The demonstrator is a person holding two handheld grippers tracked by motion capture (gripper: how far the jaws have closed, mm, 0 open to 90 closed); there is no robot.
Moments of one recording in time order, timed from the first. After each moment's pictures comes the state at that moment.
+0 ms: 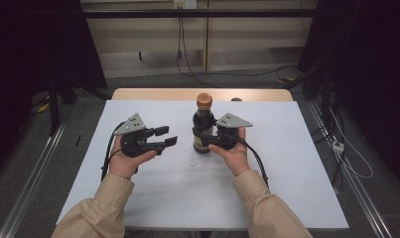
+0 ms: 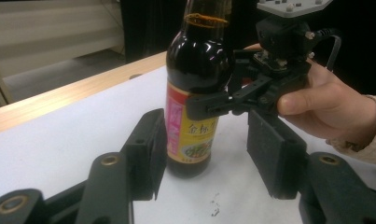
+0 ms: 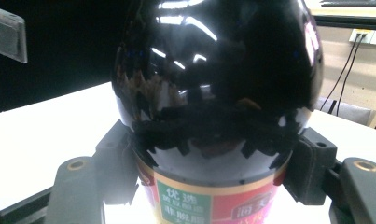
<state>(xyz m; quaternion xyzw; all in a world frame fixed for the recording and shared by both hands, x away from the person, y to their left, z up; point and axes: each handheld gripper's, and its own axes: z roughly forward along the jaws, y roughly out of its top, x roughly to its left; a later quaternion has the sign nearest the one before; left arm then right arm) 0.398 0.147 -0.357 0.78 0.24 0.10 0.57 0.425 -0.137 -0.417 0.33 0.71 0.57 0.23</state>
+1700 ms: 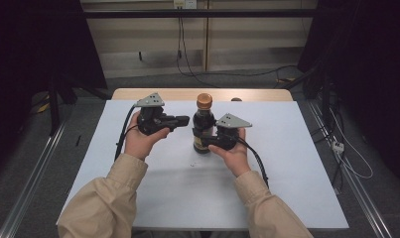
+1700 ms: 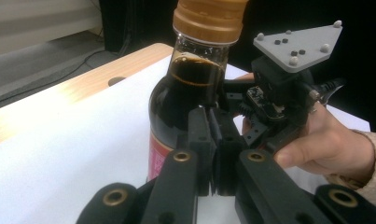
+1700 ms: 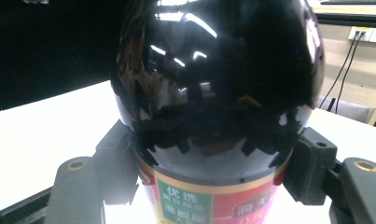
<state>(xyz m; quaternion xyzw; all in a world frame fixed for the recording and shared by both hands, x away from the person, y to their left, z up) 0.434 0.107 -0.321 0.81 0.23 0.06 0.54 0.424 -0.136 -0.417 0.34 0.71 0.57 0.23</state>
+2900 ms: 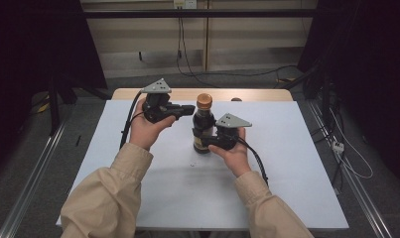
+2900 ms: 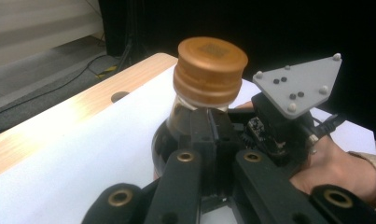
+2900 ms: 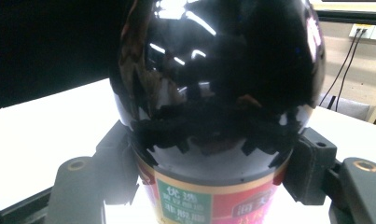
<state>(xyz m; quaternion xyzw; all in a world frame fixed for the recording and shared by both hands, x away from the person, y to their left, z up) 0.447 0.088 -0.290 0.81 0.23 0.07 0.53 0.424 -0.136 -0.417 0.34 0.71 0.57 0.23</state>
